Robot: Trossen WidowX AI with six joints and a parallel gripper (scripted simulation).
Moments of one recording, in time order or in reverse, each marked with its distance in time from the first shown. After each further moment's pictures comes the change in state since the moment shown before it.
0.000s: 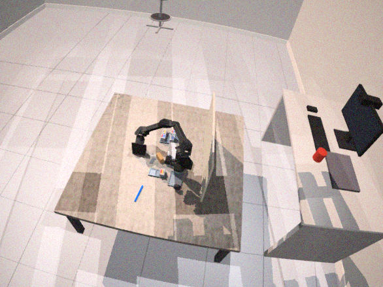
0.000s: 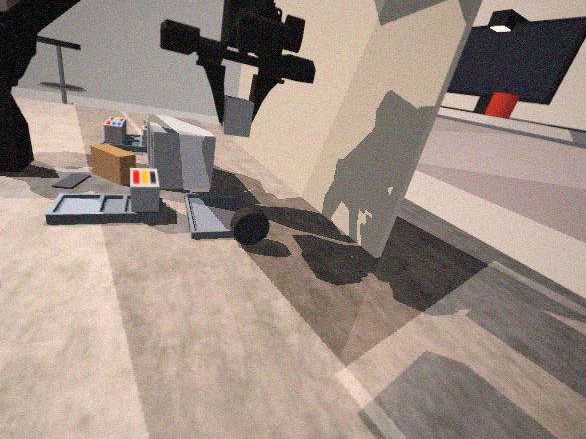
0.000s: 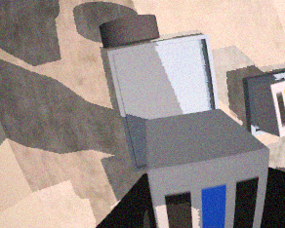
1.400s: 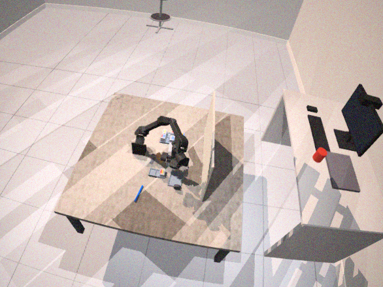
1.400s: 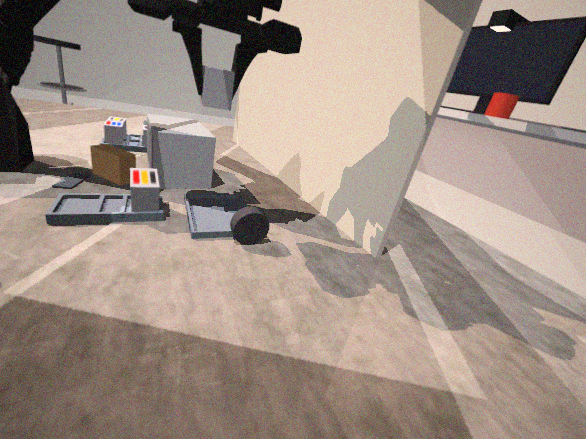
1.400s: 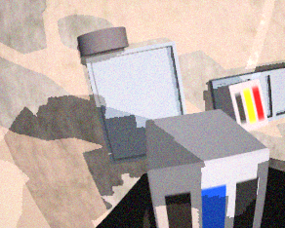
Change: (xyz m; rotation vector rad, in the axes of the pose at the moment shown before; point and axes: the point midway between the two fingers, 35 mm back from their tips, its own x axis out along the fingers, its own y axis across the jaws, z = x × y) arm -0.031 -0.029 0.003 0.003 -0.002 -0.002
